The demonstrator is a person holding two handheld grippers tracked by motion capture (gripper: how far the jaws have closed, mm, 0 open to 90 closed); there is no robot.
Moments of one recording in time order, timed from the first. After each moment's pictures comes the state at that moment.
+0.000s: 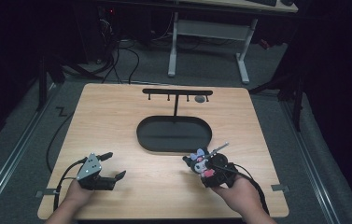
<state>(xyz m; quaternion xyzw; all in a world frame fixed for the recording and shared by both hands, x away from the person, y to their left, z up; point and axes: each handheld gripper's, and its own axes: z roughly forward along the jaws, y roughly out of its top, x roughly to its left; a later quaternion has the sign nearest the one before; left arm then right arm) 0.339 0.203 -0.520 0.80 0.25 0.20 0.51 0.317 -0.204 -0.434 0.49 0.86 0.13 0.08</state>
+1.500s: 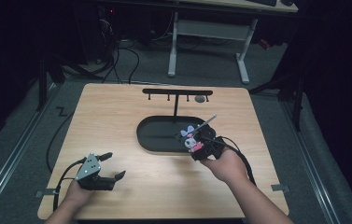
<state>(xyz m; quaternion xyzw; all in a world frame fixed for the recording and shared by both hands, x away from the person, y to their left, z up) 0.338 0.205 -0.520 0.79 0.25 0.20 0.52 0.385 -0.177 -0.405 0.48 0.86 0.14 0.09</state>
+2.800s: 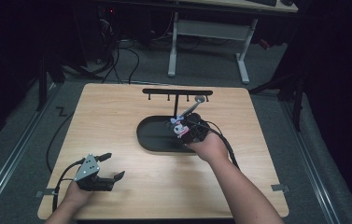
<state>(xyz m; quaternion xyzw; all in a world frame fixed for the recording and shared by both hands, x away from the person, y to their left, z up) 0.336 0.207 -0.520 0.79 0.25 0.20 0.52 0.450 -0.148 -0.421 0.48 0.86 0.14 0.09</state>
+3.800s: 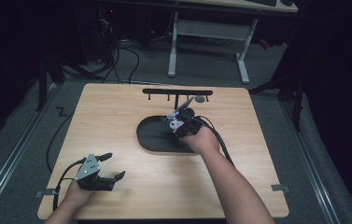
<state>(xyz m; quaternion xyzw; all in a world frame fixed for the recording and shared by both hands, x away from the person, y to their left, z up) 0.338 0.206 -0.521 0.79 0.25 0.19 0.52 0.483 -0.135 -0.437 0.49 0.86 0.14 0.09</state>
